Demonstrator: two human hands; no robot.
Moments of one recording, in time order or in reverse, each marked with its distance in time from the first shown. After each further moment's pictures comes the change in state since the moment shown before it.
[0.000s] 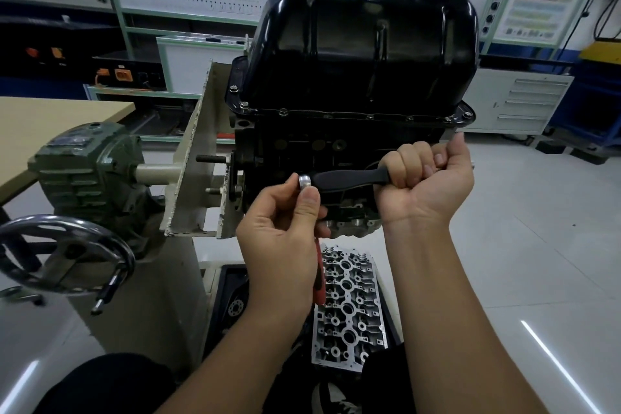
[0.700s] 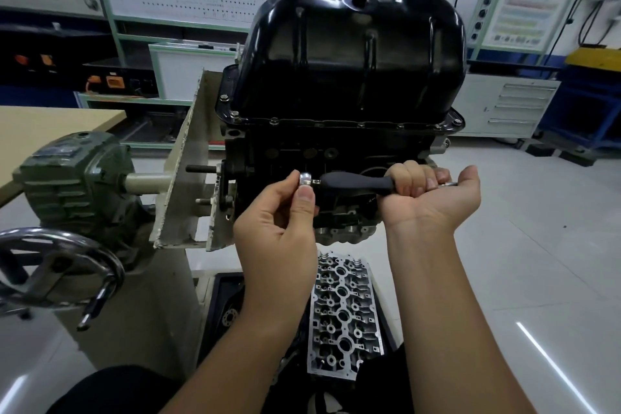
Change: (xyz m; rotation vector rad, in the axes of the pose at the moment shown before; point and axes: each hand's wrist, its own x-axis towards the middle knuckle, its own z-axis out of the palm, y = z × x) left_hand 0.007 0.008 0.005 0.269 0.000 0.076; right_hand 0.003 -0.013 0.000 0.166 0.231 -0.059
